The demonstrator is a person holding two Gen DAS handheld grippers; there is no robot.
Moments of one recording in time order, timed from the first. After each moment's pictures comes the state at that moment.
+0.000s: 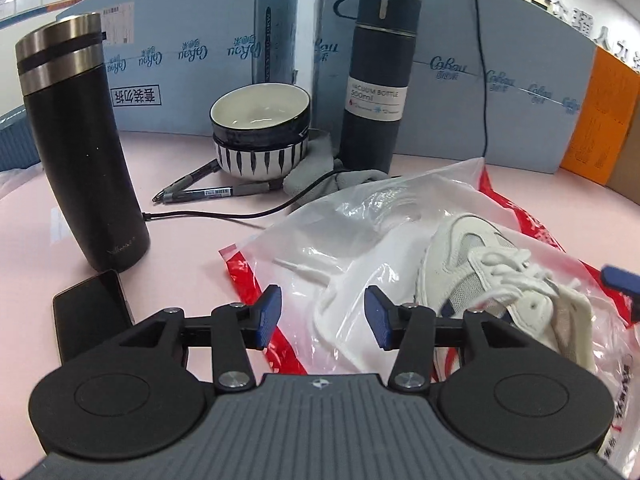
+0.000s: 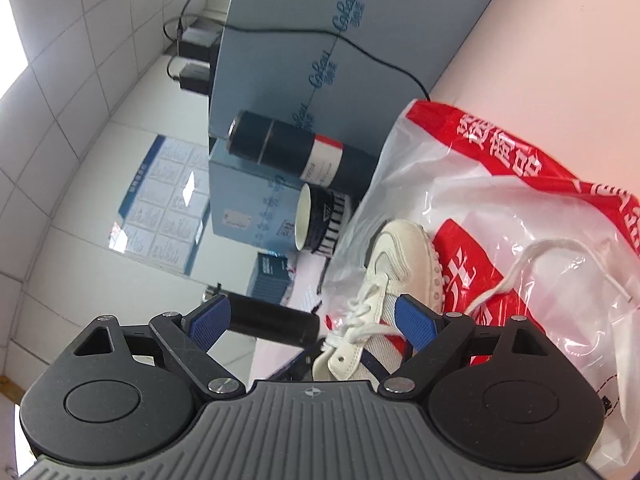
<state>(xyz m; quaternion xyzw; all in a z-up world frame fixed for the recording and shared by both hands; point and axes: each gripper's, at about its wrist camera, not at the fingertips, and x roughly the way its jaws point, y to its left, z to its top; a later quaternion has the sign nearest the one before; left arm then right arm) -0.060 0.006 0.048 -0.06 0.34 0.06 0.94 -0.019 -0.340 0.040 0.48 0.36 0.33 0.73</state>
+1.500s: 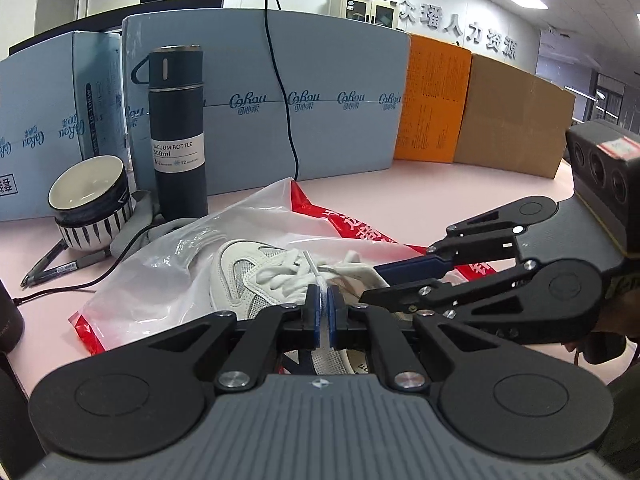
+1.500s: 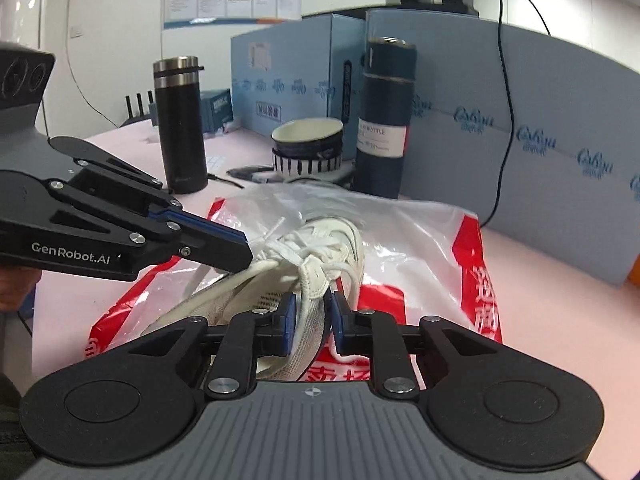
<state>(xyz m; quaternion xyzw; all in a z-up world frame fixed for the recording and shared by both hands) -0.095 -0.076 0.082 0.02 0.28 -0.18 0.94 -0.065 -0.252 0.064 -0.11 0.25 0.36 0.90</state>
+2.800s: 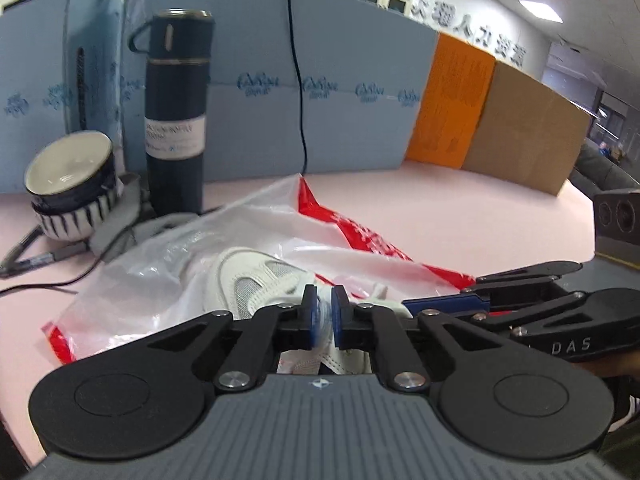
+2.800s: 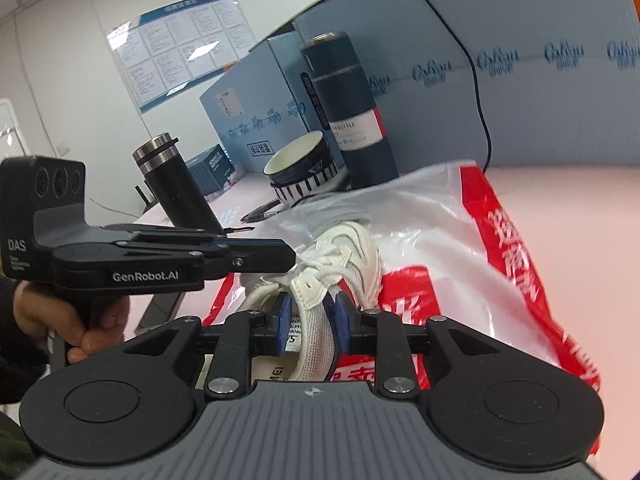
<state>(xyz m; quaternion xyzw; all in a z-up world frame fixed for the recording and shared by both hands) -0.050 -0.065 0.078 -0.03 0.29 -0.17 0.94 -0.046 -0.284 0.062 0.09 0.29 0.37 0.88</state>
